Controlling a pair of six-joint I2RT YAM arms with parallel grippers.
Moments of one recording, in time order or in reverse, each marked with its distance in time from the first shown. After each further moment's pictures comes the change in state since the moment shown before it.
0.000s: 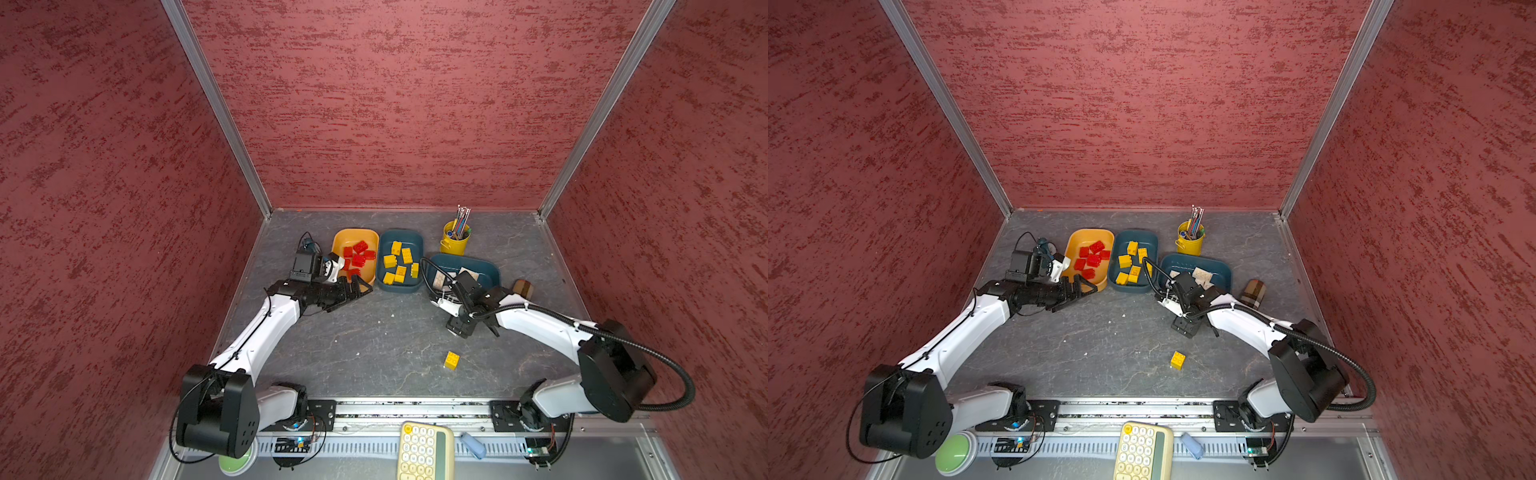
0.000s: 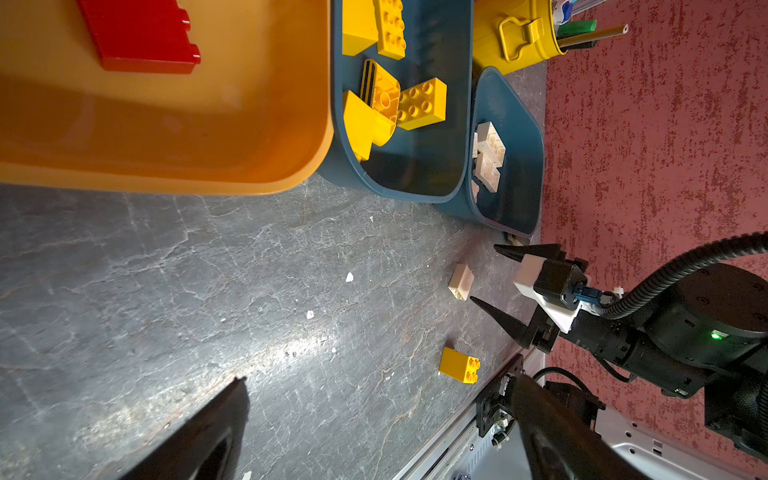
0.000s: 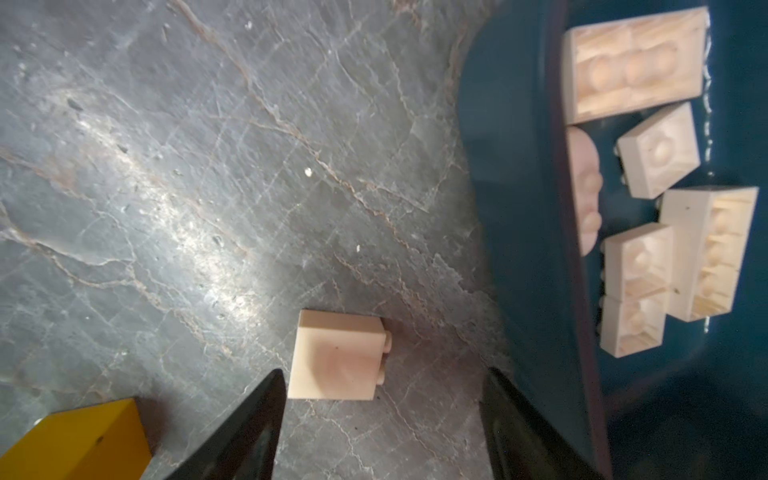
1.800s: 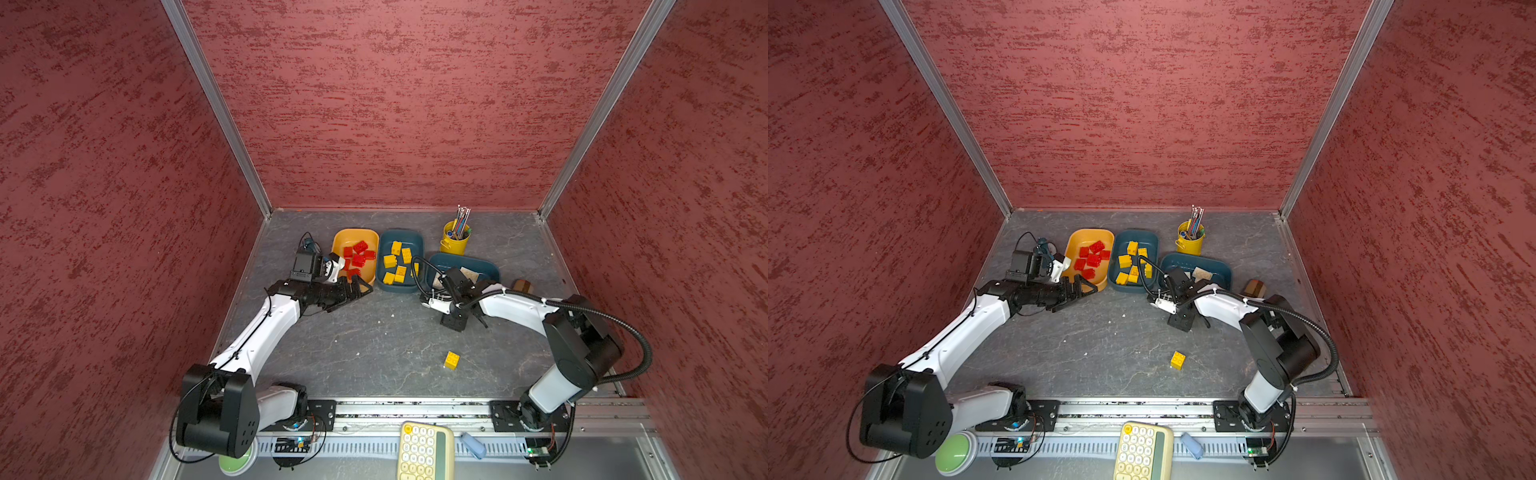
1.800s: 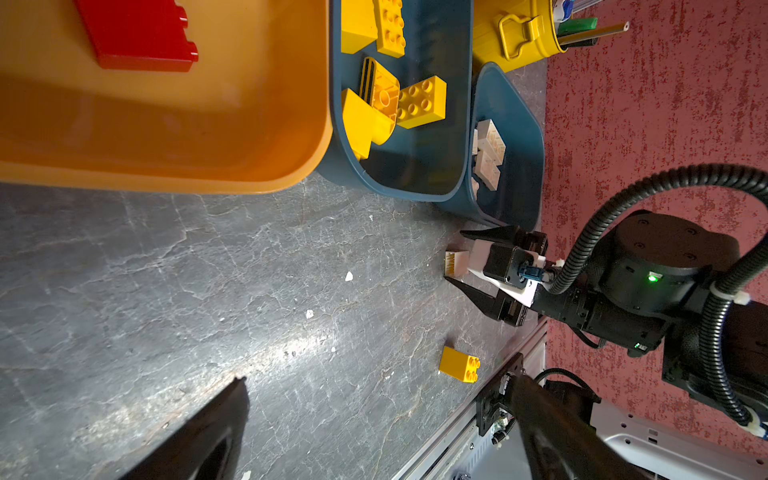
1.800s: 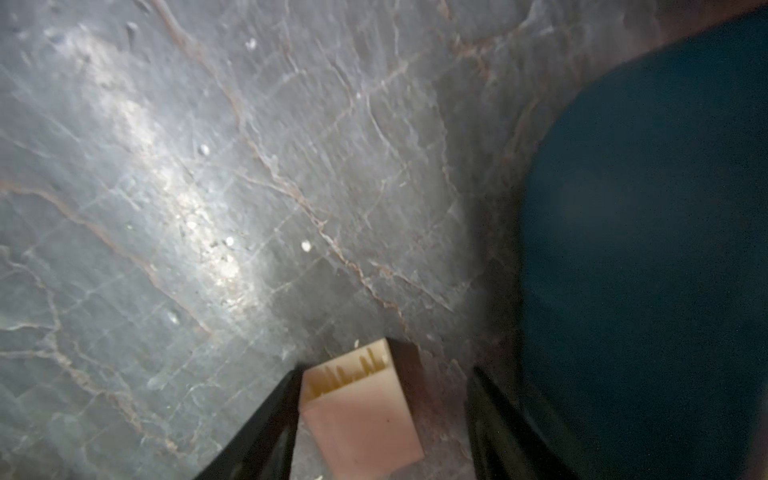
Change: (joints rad) left arm -0.003 0.000 0.000 -0.001 0.000 0.001; right arm -0.036 0.212 0.086 0.064 -0.081 -0.161
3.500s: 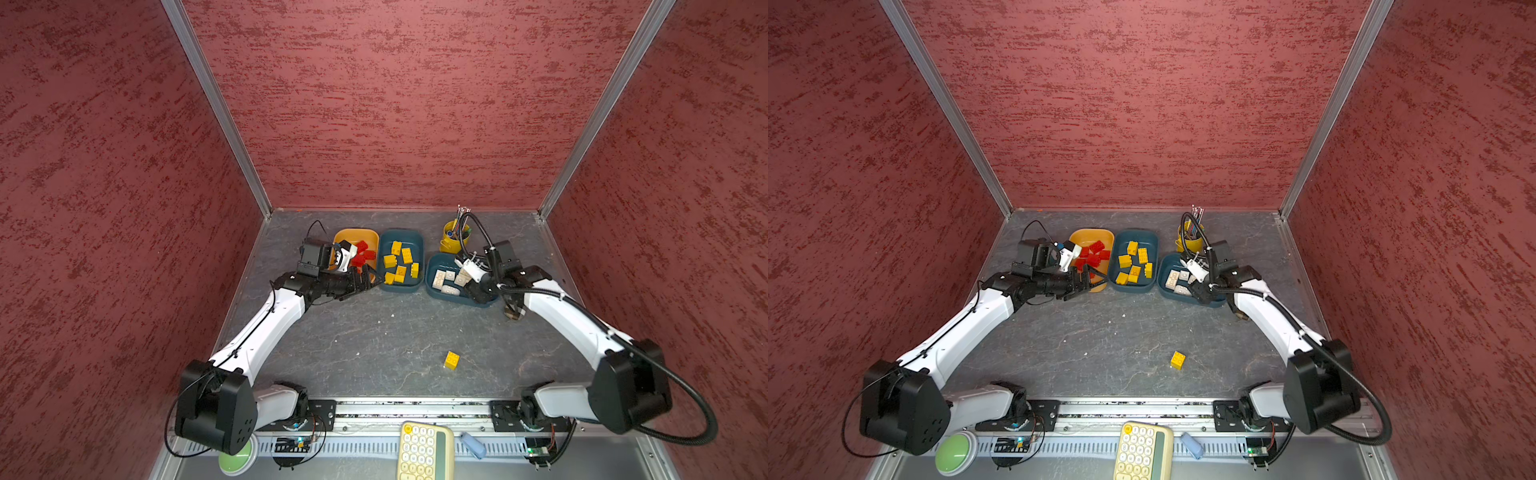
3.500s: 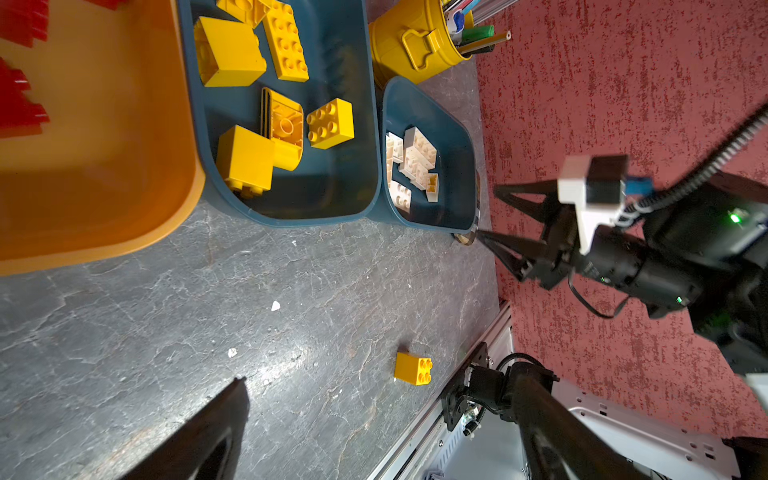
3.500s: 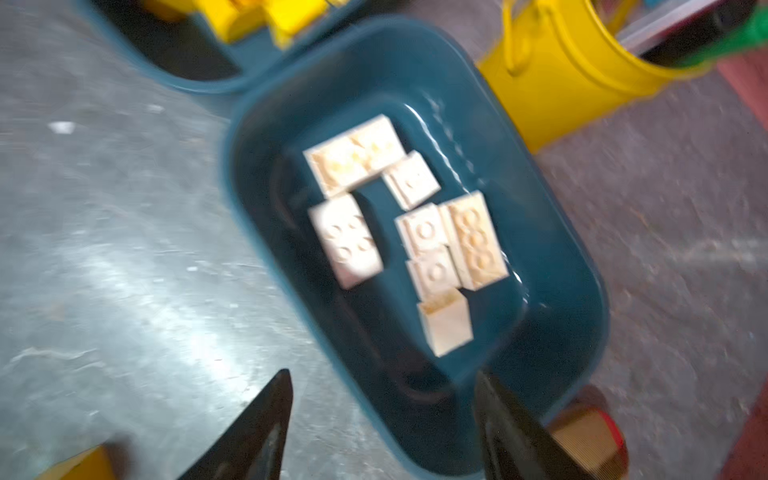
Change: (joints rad) left arm -0.084 0.023 0.097 0.069 0.049 -0.059; right arm -0.209 -0.343 0.049 -0.073 -0.095 0.161
